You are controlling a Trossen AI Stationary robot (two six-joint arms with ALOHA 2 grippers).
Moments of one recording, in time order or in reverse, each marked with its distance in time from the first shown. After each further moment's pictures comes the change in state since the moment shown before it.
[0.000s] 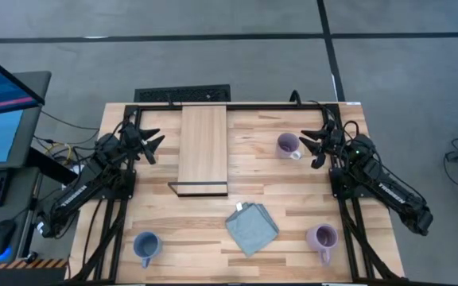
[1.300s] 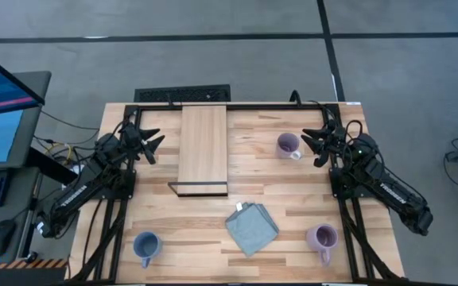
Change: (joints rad) left arm 0.000 0.000 0.000 0.000 0.000 0.000; right arm 0.000 0.000 0.035 0.001 0.005 0.122
